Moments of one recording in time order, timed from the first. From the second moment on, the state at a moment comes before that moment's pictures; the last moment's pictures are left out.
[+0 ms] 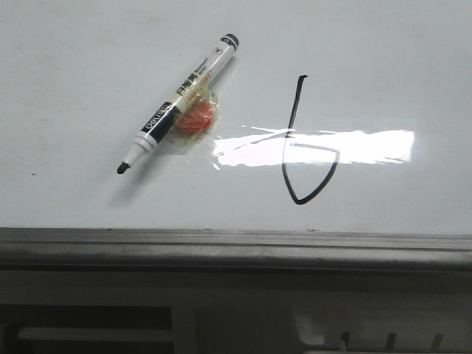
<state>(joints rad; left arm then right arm) -0.08 -0.01 0.00 -0.28 0.35 0.05 0.29 0.00 0.01 -0.18 0.12 0.06</state>
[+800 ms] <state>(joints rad) -0.08 -0.01 0.00 -0.28 0.35 0.05 0.21 -0.01 0.01 -0.16 0.33 0.06</state>
